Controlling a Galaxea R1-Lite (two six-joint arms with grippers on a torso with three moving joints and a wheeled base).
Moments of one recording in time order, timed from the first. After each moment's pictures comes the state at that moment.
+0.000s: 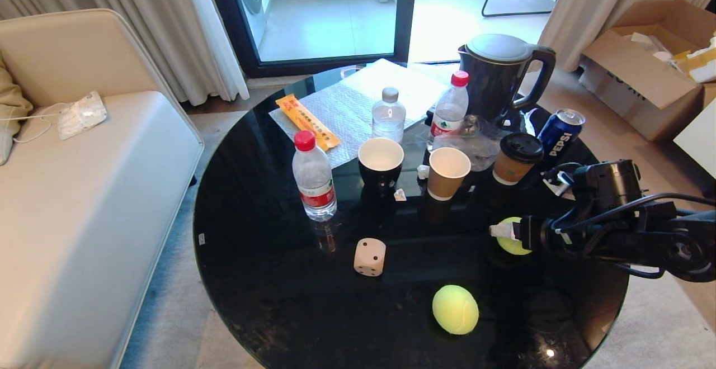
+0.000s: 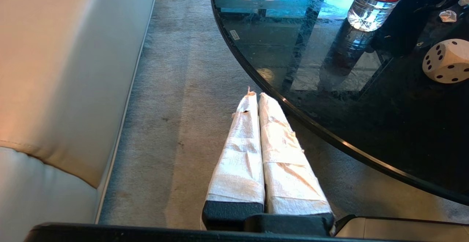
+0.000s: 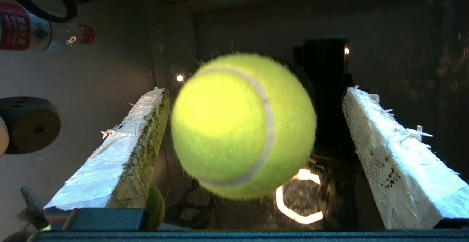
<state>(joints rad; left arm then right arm) 0.00 0.00 0.00 0.01 0.01 -0.04 0.17 1.82 -0.76 -0.38 0.12 0.26</state>
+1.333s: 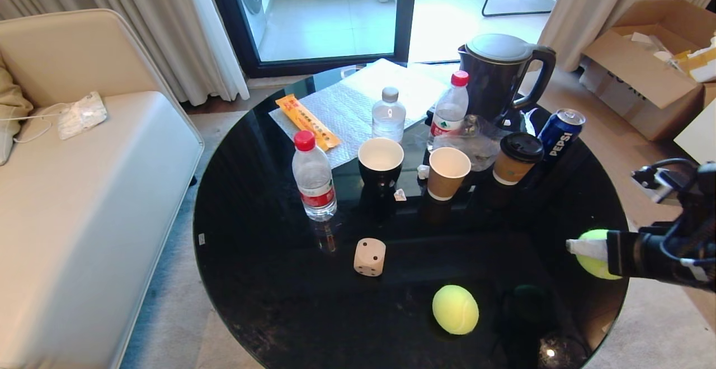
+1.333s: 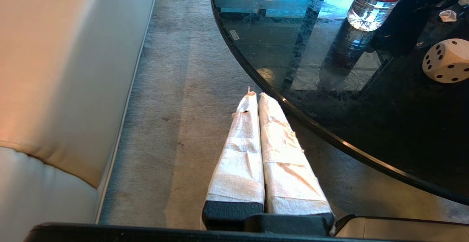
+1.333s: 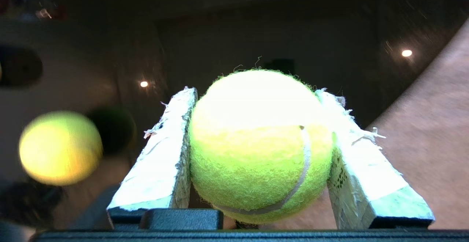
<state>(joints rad) 0.00 0.00 0.00 0.01 0.01 -0.04 0.09 1.35 -0.61 -0.10 0.05 0.14</state>
